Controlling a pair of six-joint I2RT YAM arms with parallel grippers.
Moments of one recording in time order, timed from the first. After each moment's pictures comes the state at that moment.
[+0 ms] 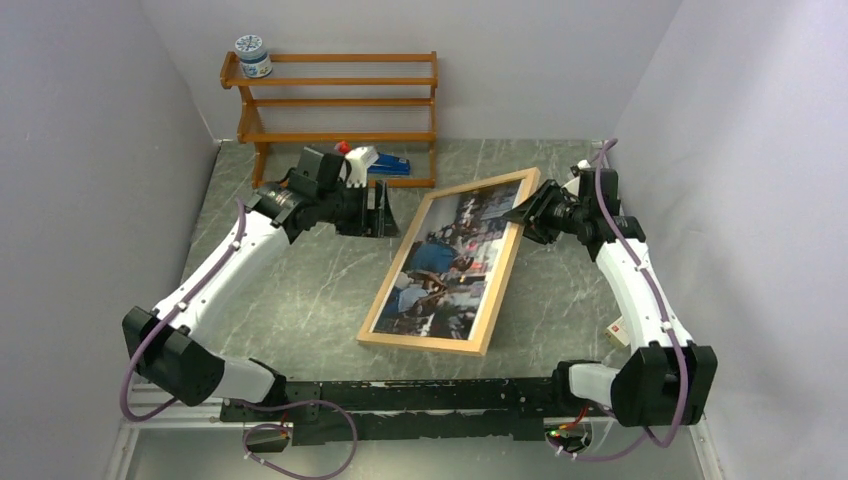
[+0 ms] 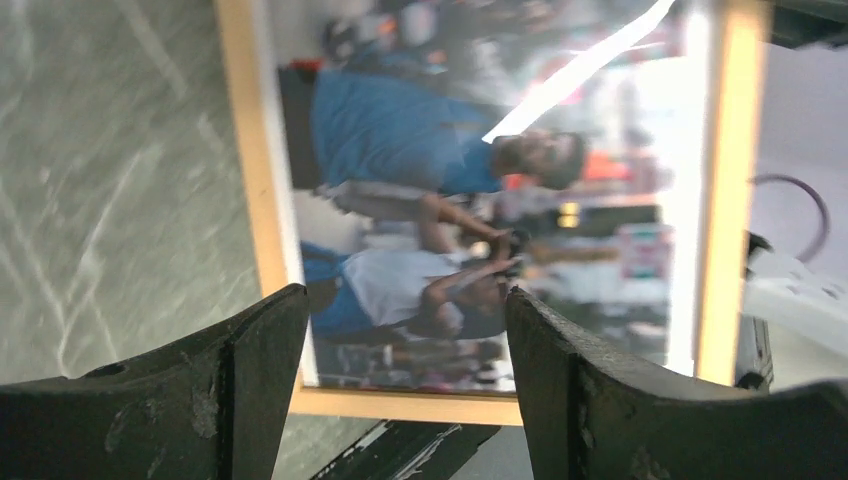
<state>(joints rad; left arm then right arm) -0.52 1.38 1.46 -0.78 0.40 -0.37 0.04 1.20 1.09 -0.62 -0.50 0.81</state>
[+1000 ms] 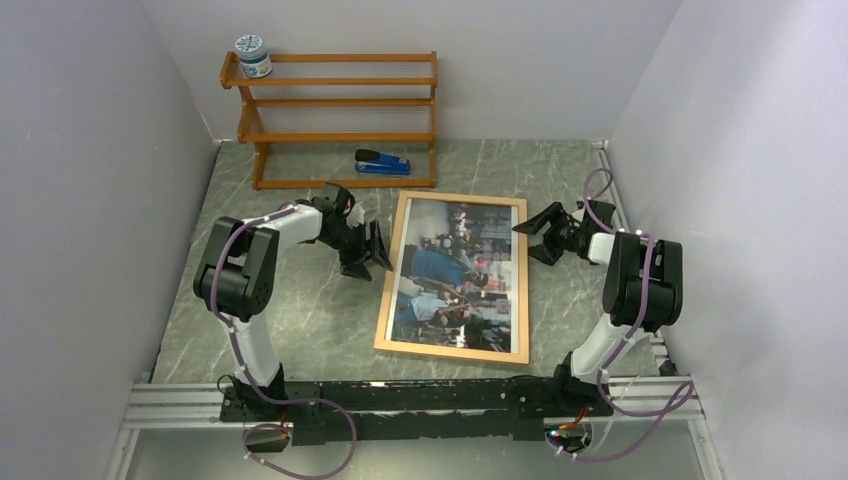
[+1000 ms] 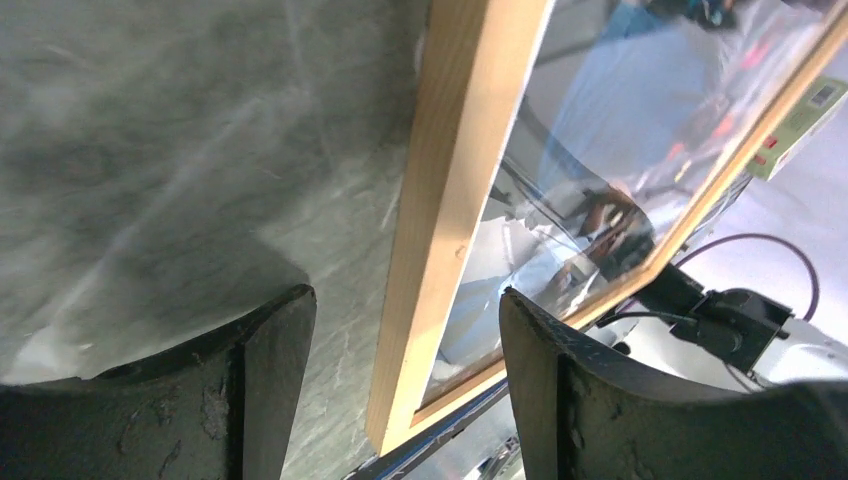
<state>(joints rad) -0.30 1.87 1.15 -0.53 0.59 -0.48 -0.23 1.75 0.80 0.10 -0.73 0.78</state>
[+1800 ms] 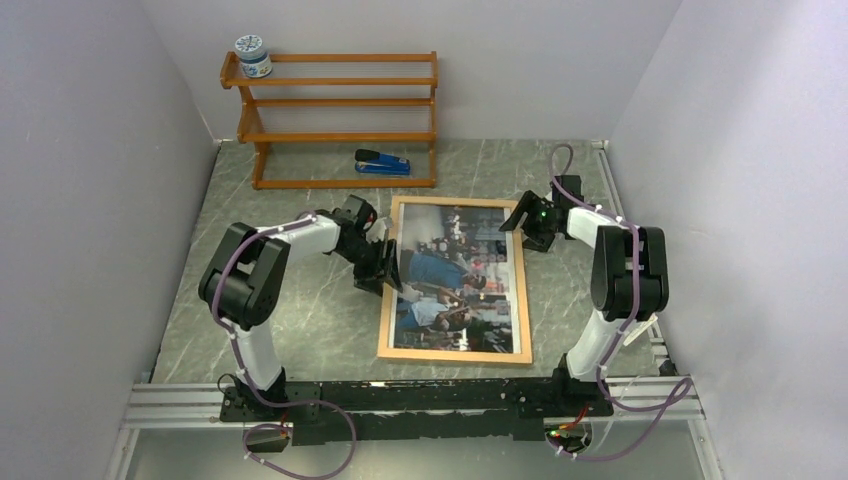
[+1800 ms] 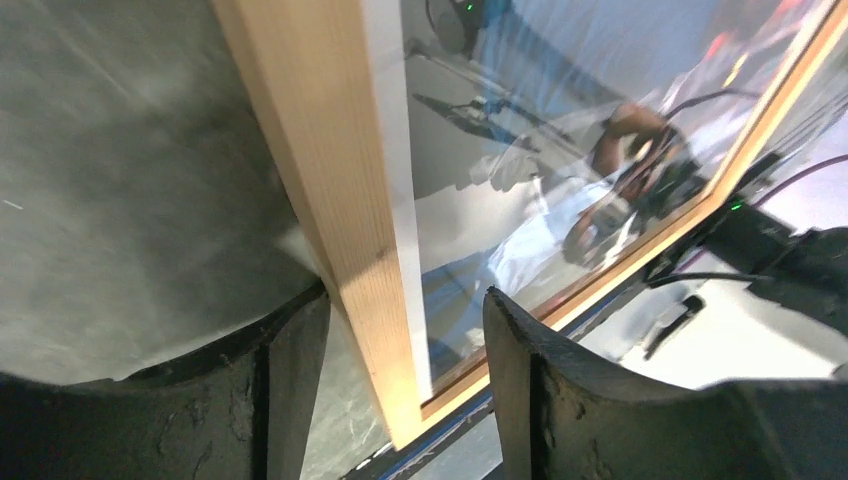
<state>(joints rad) -0.43 1.86 1.12 -0.54 0.59 -0.43 -0.03 1.80 1.05 -0.25 -0.36 0.56</state>
